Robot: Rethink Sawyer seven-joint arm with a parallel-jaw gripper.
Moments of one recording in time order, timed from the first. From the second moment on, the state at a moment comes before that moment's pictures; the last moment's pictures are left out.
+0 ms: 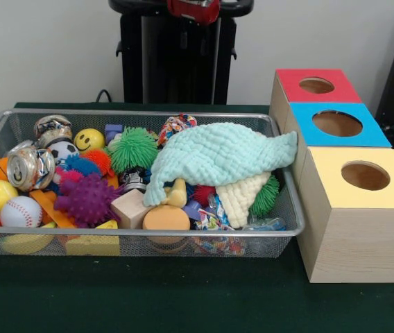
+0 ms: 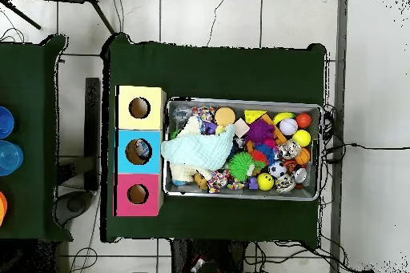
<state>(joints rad) -0.37 -0.74 -0.11 2.42 -0.75 -0.09 2.65</state>
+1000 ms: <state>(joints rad) -0.28 -0.75 -0.19 2.46 -0.79 -0.10 2.65</state>
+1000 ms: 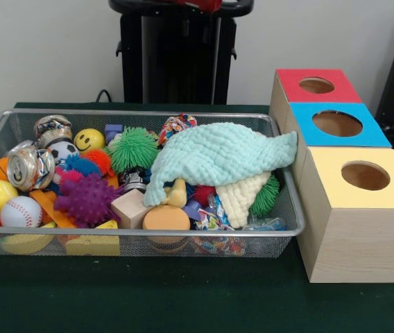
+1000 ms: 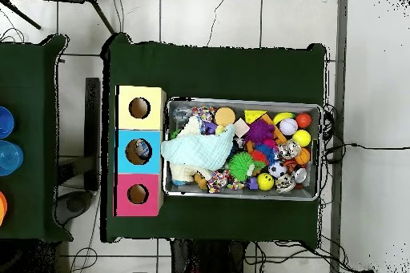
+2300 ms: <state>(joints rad) -0.24 -0.70 -0.18 2.43 -0.75 -0.10 2.65</state>
